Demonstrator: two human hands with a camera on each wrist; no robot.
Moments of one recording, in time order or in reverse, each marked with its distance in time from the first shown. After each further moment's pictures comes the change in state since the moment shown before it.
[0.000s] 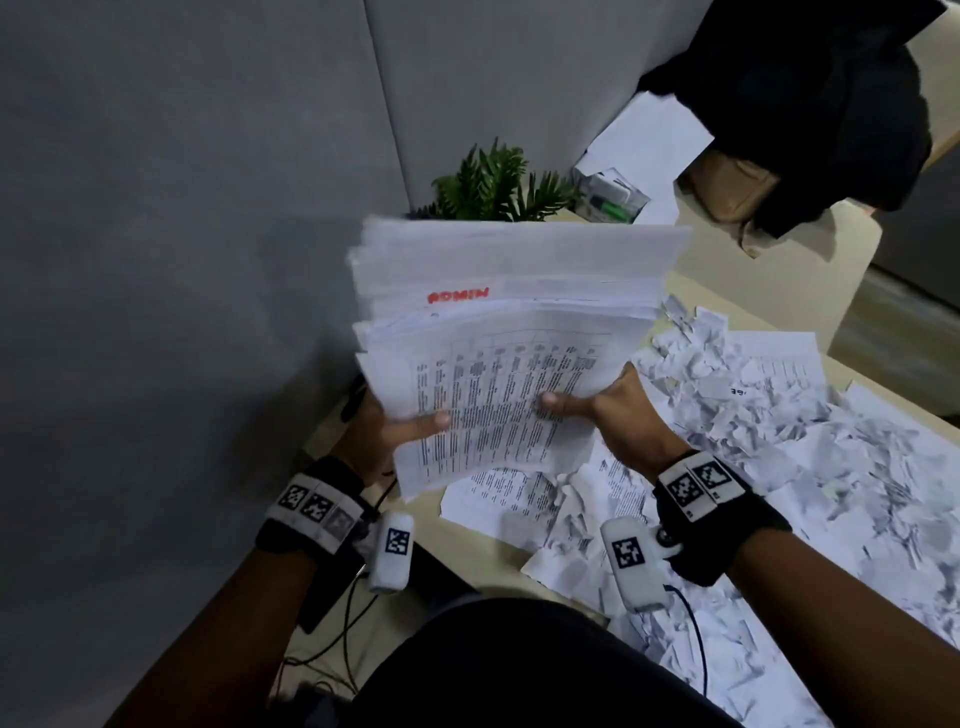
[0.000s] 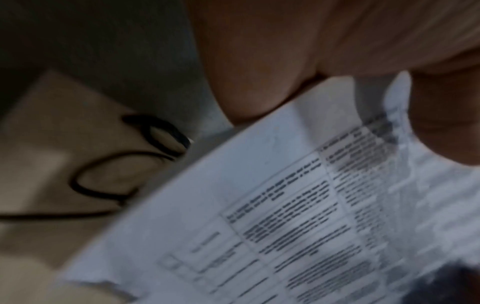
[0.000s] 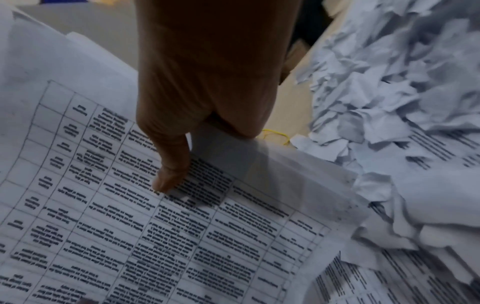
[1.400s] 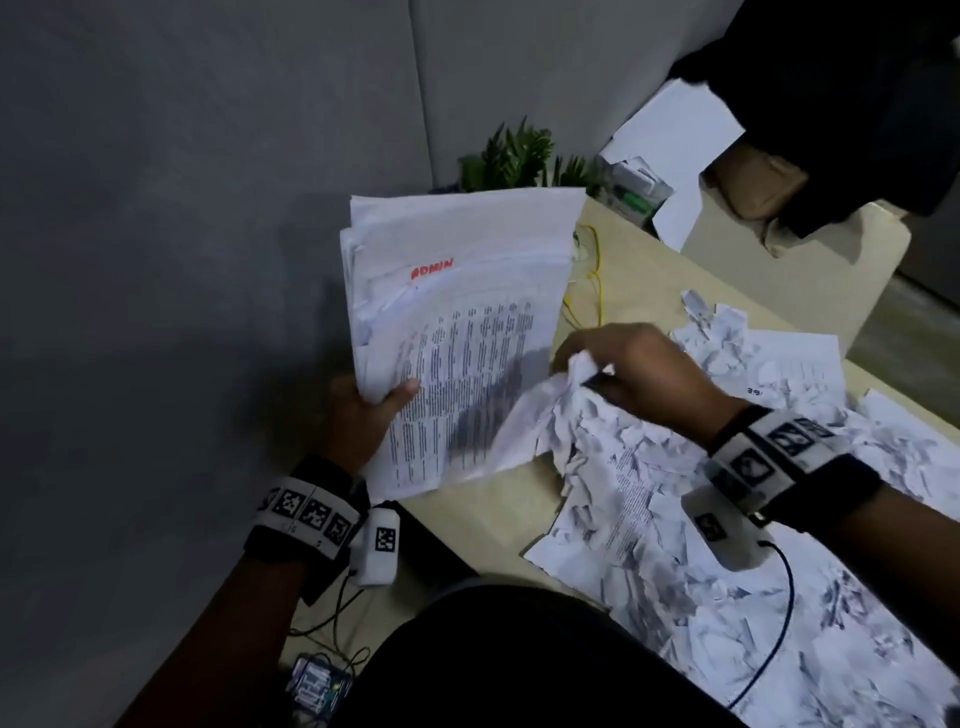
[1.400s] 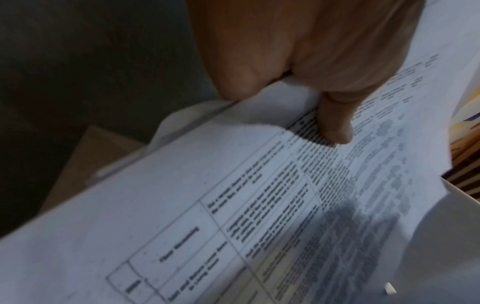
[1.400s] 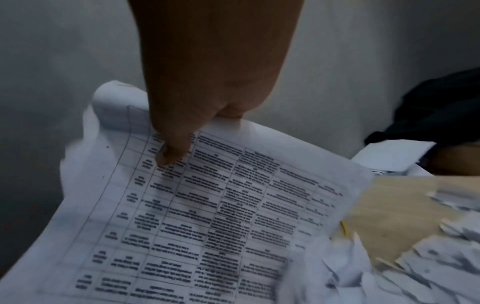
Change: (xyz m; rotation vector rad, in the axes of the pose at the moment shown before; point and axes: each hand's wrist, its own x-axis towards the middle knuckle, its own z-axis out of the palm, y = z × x) left_hand -0.016 -0.006 -0.021 0.335 0.477 0.084; right_hand 0.008 -0.054 -0.003 -1.198 -0.357 -0.669
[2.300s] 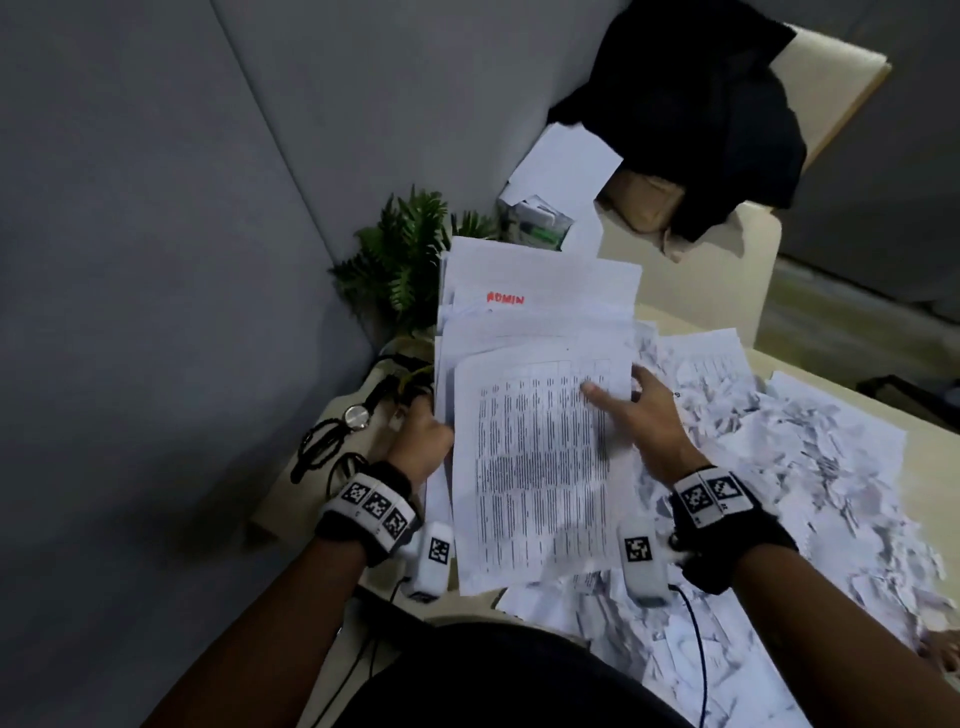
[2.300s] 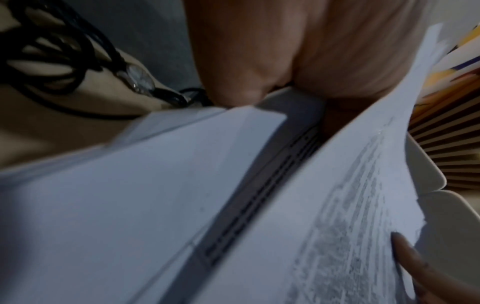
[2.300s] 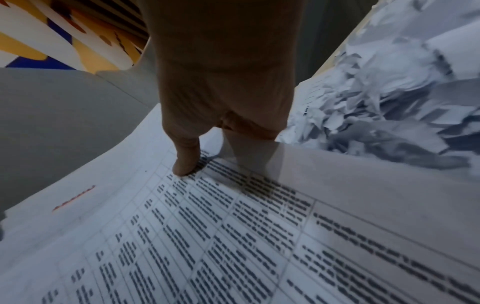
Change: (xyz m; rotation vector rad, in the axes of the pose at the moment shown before) left_hand 0.026 0.038 0.123 0.038 -0.455 -0.210; right_hand -0.078 0.071 0.030 0.898 0.612 1.103
